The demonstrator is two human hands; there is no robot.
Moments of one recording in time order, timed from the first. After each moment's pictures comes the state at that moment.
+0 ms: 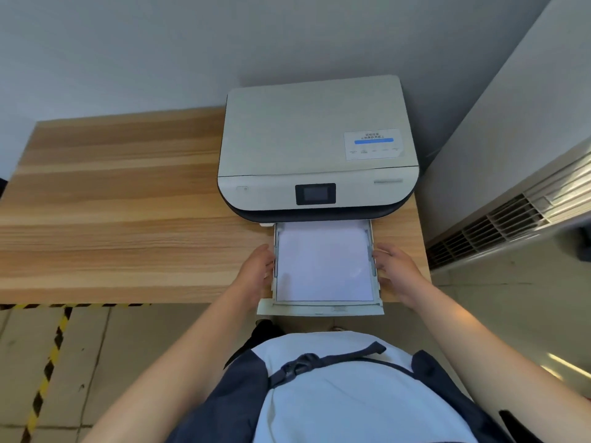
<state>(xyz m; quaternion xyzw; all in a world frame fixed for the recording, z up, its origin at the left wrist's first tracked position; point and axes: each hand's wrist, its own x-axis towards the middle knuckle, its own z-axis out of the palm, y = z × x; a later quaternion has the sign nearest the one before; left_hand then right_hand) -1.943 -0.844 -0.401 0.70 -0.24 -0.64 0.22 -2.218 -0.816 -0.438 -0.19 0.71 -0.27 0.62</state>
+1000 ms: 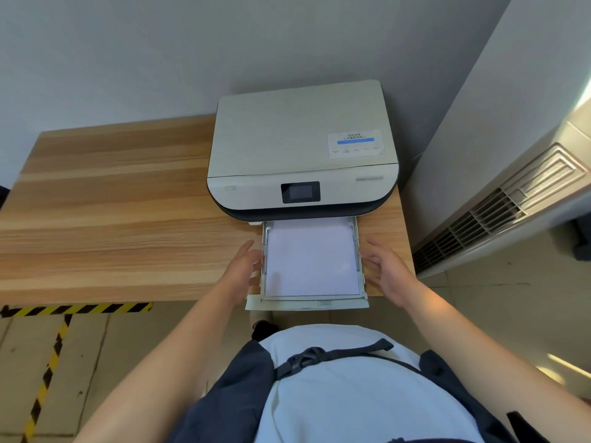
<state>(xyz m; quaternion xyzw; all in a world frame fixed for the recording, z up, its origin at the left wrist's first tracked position) -1.942 -0.832 -0.404 0.71 -0.26 -0.62 0.22 -2.229 -0.796 -0.429 -0.22 0.64 -0.33 0.66</state>
